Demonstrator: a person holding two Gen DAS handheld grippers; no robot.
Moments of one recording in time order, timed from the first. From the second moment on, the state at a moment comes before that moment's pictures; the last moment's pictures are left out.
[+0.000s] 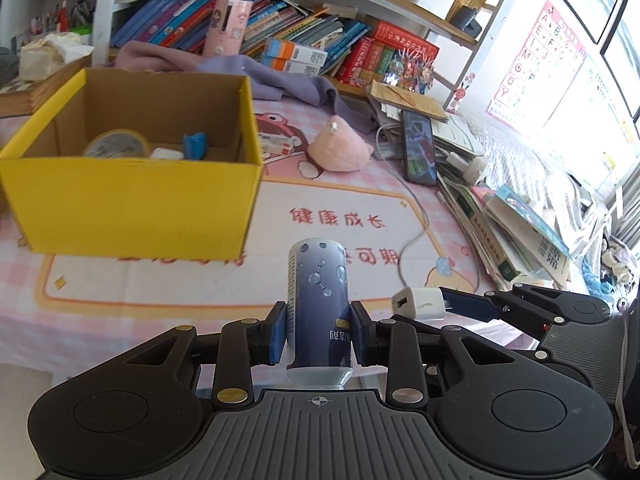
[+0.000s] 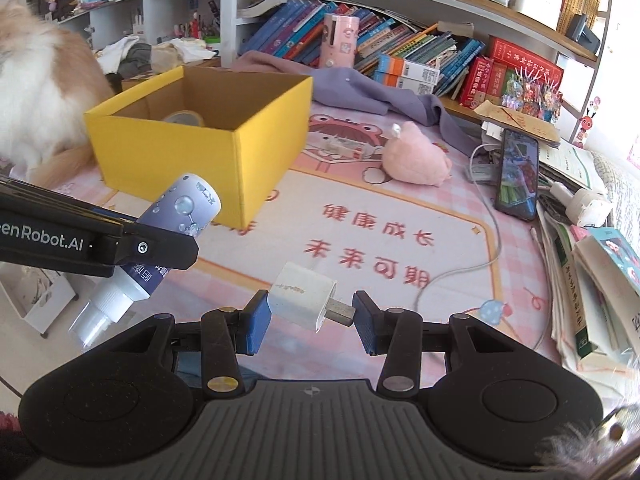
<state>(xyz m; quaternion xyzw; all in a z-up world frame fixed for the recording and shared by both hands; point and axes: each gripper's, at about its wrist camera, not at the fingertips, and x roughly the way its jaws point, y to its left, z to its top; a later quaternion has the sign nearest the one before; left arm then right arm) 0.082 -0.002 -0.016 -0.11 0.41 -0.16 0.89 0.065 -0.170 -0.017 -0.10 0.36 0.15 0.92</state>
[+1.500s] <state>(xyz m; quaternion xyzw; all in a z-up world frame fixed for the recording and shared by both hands) 0.057 0.113 0.017 -0.16 0.34 -0.09 0.92 0.073 -0.062 0.023 -0.15 0.28 0.26 0.91</state>
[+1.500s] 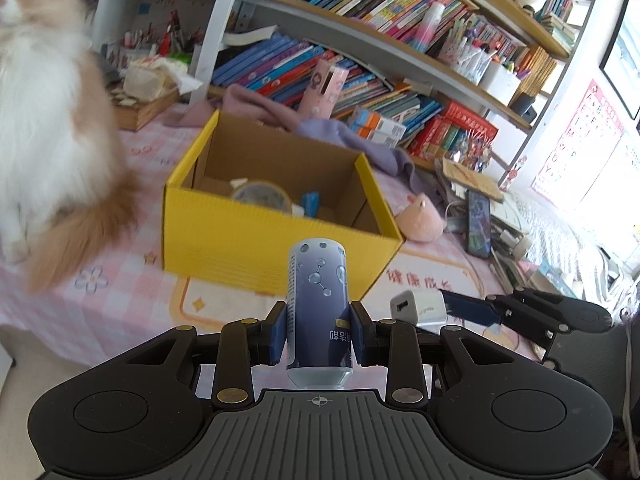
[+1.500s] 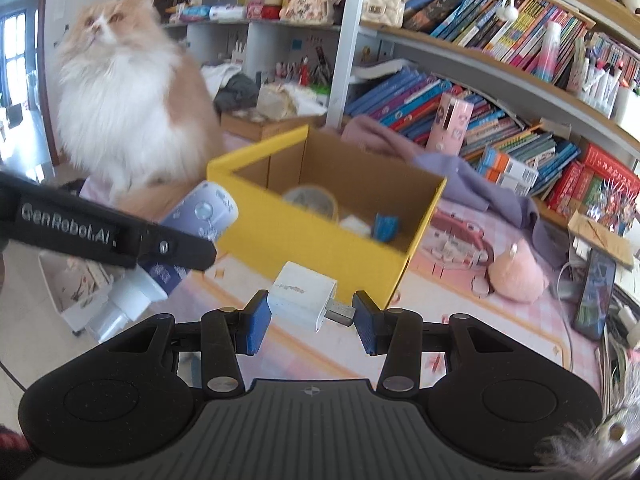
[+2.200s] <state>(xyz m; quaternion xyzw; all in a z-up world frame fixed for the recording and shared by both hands) 0.225 0.126 0.050 -0.06 0.34 -0.10 0.93 0.224 -0.027 0.031 -0.23 0.26 0.30 0.89</state>
